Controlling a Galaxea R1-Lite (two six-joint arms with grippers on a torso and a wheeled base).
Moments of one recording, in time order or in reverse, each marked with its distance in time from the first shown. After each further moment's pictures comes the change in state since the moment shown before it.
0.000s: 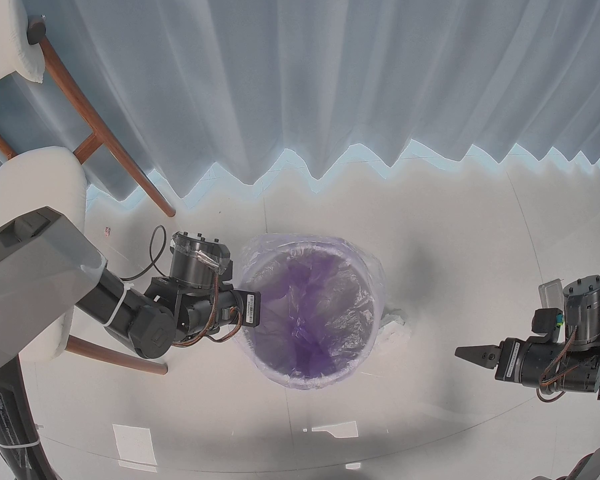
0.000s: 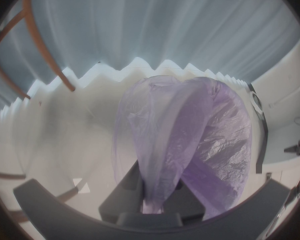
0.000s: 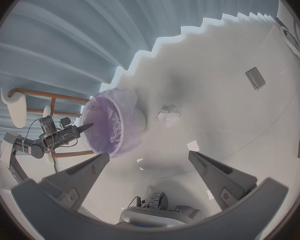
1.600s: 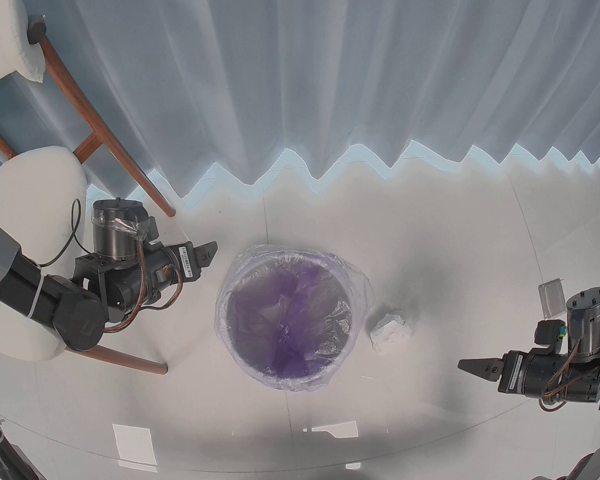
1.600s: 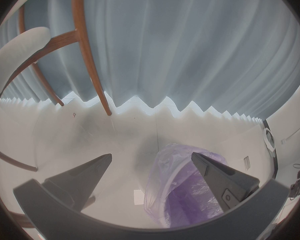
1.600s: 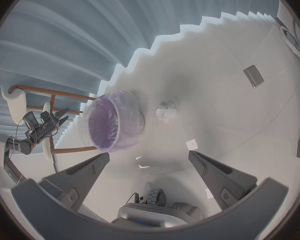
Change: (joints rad) left arm 0.135 -0.244 0.156 -0.140 0.101 -0.099; right arm 0.004 -0.026 0.062 -0.021 0.000 -0.004
